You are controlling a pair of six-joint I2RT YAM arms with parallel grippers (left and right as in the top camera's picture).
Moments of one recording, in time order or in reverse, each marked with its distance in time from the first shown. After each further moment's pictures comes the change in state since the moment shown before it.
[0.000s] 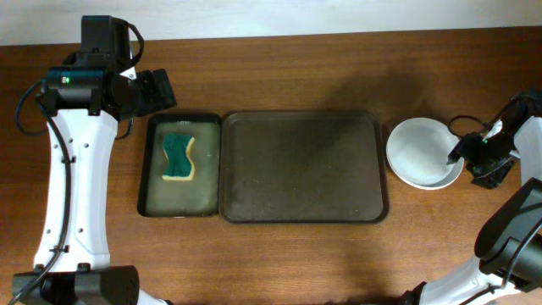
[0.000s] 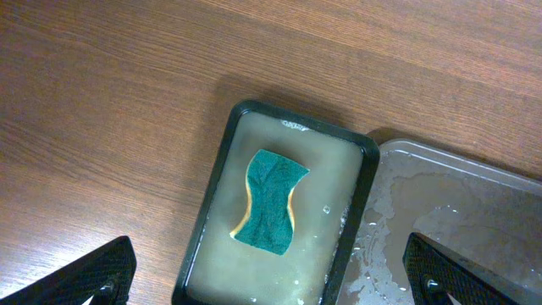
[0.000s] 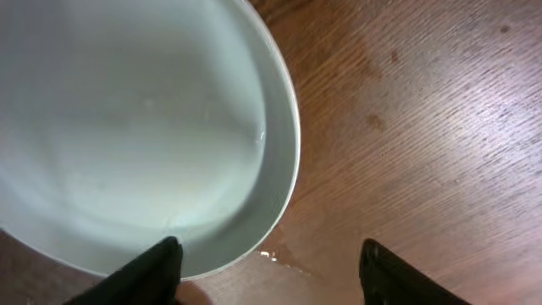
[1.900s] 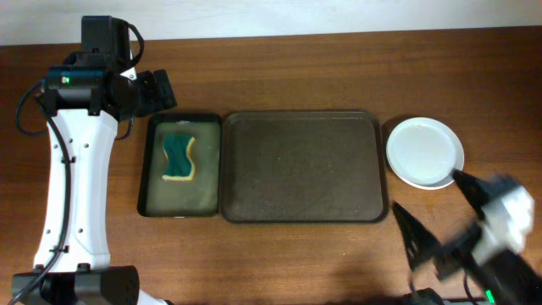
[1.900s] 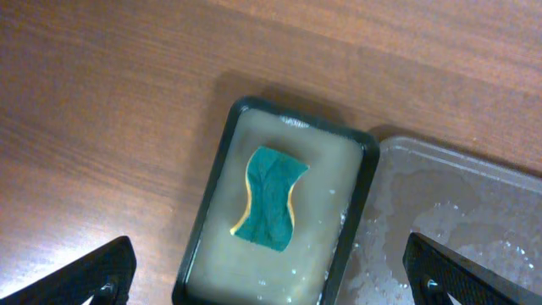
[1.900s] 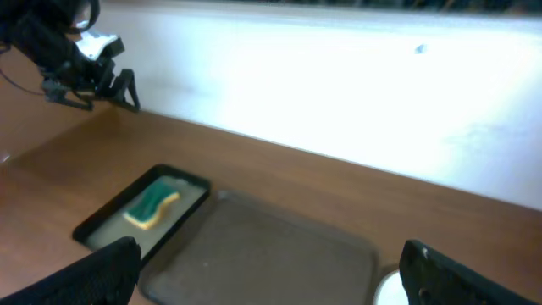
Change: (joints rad) left arm 0.000 0.000 0.000 -0.009 0.003 0.000; right arm 0.779 -1.343 -0.106 0.120 -0.068 -0.246
